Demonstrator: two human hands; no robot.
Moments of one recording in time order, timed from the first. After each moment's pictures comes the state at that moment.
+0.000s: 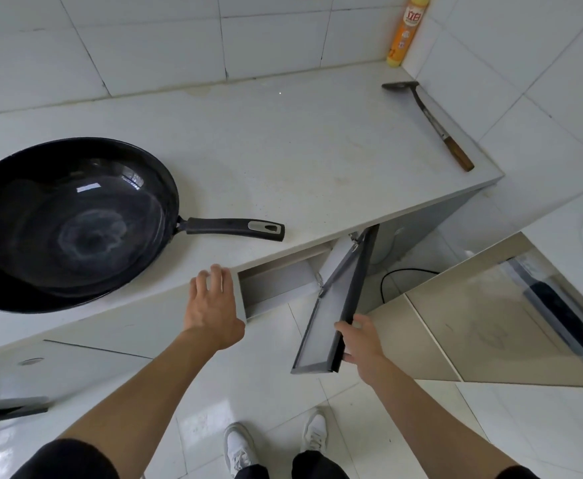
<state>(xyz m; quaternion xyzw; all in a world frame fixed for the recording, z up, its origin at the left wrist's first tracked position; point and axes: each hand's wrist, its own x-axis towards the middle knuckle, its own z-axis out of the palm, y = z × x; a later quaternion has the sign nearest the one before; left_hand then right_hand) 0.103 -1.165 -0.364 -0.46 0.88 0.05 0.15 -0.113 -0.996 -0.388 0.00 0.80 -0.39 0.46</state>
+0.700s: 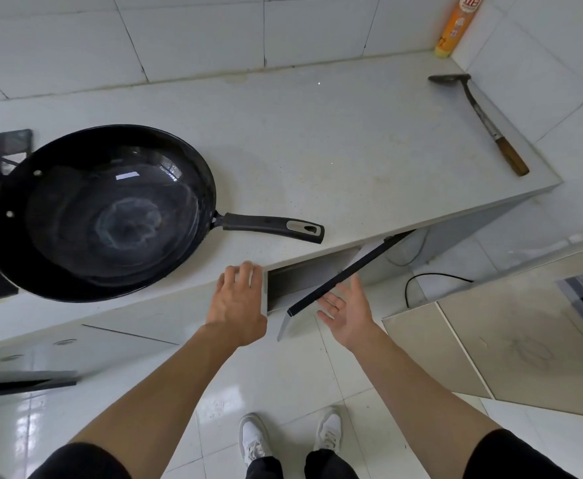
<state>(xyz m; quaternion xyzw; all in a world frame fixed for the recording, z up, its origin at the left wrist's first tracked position) 0.115 -1.181 -0.354 -0.44 0.88 0.11 0.11 -0.079 -1.092 -0.386 0.13 0.58 -0.55 0.58</state>
